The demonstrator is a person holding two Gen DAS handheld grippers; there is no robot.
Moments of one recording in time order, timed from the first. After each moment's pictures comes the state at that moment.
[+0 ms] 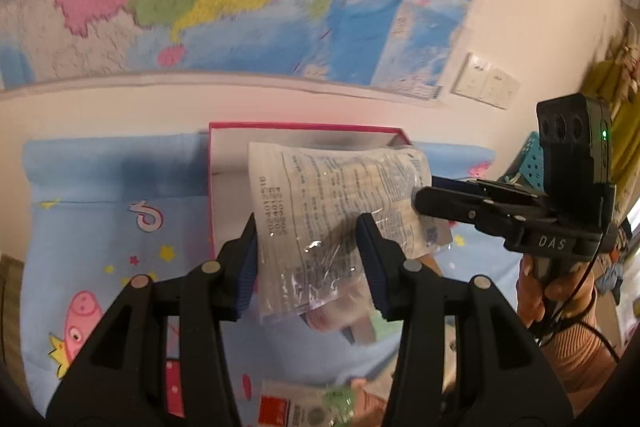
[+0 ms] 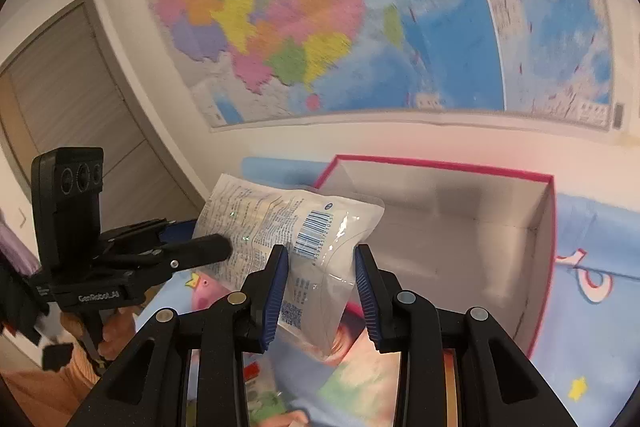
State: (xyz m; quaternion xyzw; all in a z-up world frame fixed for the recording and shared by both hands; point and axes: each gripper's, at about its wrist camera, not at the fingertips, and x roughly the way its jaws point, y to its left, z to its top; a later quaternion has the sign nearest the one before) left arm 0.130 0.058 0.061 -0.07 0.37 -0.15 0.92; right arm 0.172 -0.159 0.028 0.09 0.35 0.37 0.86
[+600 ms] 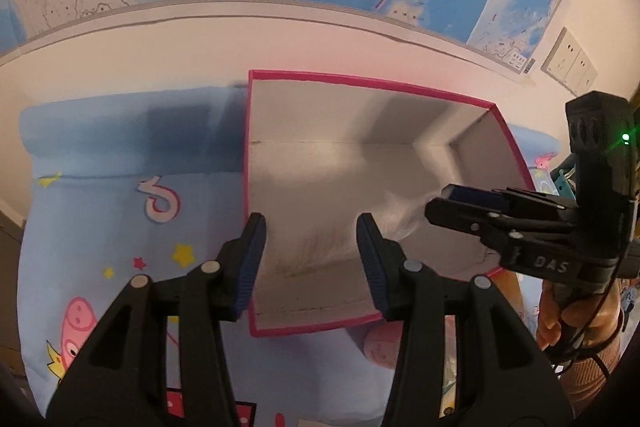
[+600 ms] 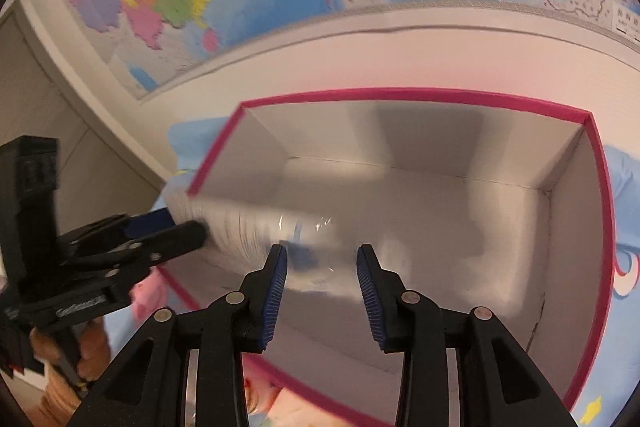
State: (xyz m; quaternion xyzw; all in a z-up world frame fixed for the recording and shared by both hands) left arm 0.194 0.057 0.001 -0.06 0.44 -0.07 0.89; right arm 0.251 -0.131 -0.046 0.07 0.46 0.29 0.84
